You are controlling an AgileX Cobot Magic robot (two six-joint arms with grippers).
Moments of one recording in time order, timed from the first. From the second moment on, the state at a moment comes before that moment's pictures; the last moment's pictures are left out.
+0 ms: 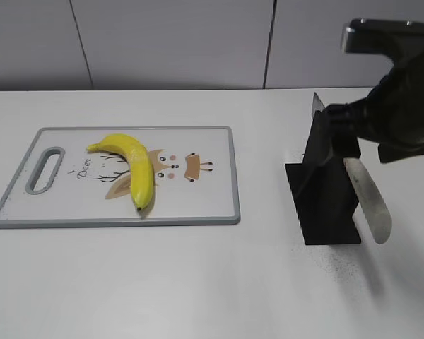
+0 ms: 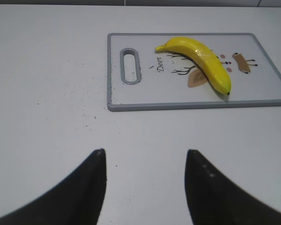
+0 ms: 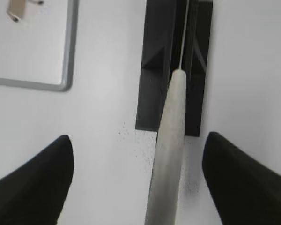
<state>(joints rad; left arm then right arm) 0.01 0.00 -0.47 -0.17 1.08 0.18 0.47 1.42 -1.00 -0.07 0.77 0.43</state>
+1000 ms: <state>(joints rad) 0.01 0.00 -0.47 -0.17 1.08 0.18 0.47 0.59 -0.57 -0.11 0.93 0.14</state>
